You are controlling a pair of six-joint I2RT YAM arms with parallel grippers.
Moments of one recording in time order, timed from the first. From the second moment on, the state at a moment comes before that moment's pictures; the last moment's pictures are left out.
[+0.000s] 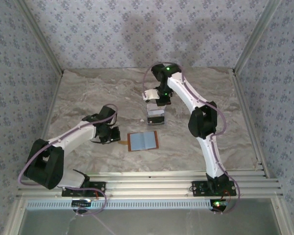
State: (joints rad) left arm -0.46 1.39 0.81 -0.70 0.16 -0.64; right arm 0.50 2.32 2.33 -1.45 -0.13 -1.27
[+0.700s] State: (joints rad) left arm -0.43 1.37 0.79 -0.71 0.16 -0.64; right arm 0.55 2.39 2.41 -1.42 -0.07 -1.30
